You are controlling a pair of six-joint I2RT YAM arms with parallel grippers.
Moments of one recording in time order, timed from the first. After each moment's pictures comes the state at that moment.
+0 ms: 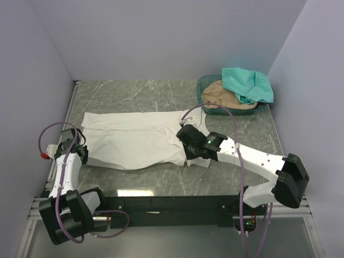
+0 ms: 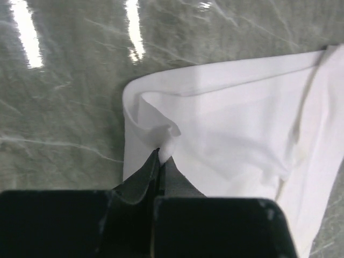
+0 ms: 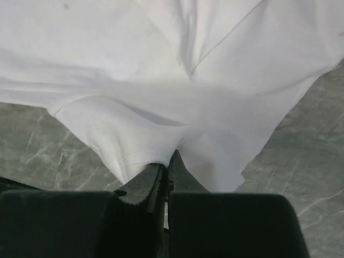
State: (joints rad) left arm 0.36 1.01 0.58 -0.63 -0.32 -1.21; right arm 0.95 1.35 1.01 -0.72 0.31 0.52
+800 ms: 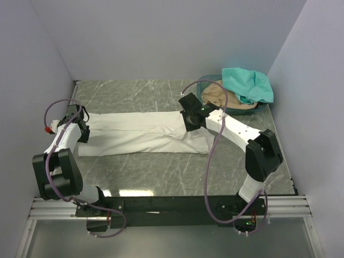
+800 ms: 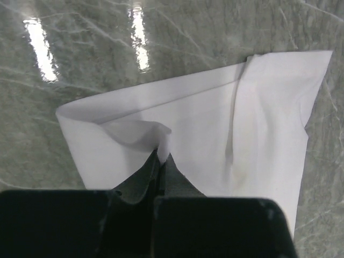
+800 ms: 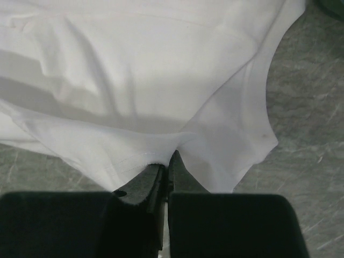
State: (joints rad) left arm 0.25 1.43 0.93 -0.60 -0.39 -1.23; right arm 0.64 1.70 1.36 -0.69 0.24 0.29
